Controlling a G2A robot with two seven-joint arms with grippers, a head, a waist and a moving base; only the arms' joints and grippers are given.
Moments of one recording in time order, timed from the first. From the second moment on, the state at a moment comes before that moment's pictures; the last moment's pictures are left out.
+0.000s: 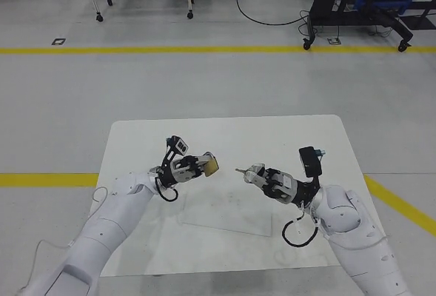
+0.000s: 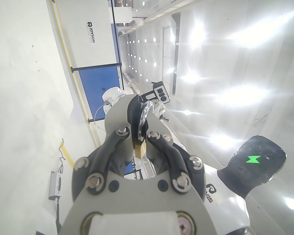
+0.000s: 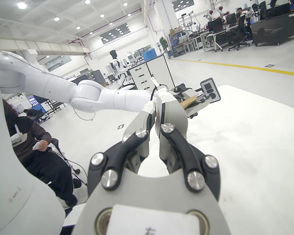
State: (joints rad) left arm 0.61 -1.36 -0.86 -0.66 -0.99 -0.48 -1.26; right arm -1.09 -1.08 1.24 -1.52 -0.23 -1.01 0.44
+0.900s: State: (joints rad) left arm 0.70 -1.43 -0.92 -0.89 -1.11 -0.70 -1.12; right arm -1.13 -1.09 1.26 -1.48 -0.18 -1.01 0.23
